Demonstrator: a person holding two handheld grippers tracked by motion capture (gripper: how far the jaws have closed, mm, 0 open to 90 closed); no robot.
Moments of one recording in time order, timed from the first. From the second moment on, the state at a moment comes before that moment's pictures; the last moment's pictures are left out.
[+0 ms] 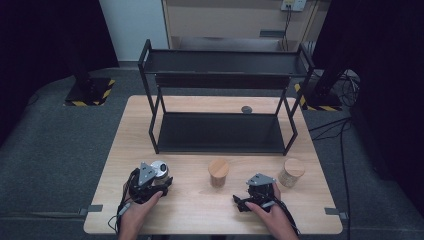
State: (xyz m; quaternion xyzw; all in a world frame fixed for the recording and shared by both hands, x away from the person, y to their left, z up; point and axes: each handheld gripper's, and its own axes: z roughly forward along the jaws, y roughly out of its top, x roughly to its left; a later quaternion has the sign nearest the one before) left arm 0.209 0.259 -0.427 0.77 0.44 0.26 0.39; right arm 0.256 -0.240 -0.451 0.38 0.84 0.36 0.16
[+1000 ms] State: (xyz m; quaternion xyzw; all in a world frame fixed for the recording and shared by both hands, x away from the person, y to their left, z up) left arm 0.238 0.247 -0.414 0.78 0.40 0.25 0.41; right arm 0.256 -0.240 -0.451 0.38 0.84 0.36 0.16
